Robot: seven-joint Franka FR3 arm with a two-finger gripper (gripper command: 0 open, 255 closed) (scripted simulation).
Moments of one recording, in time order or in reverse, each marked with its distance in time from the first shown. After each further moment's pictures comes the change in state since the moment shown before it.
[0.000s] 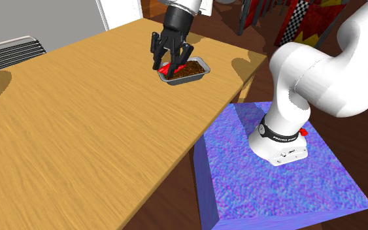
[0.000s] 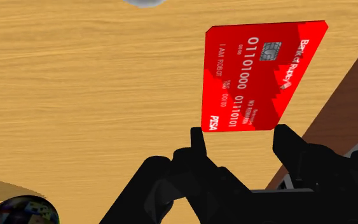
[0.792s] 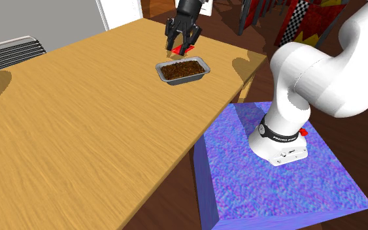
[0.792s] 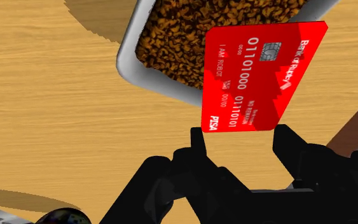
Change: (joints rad) arm -0.037 0.028 -0.244 0.193 -0.076 -0.188 -0.229
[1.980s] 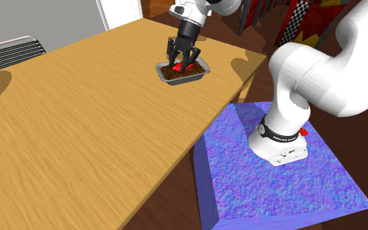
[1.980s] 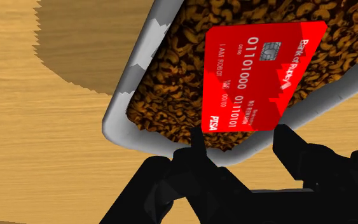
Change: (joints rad) arm 0.071 0.060 -0.161 -0.096 -0.018 0.173 -0.091
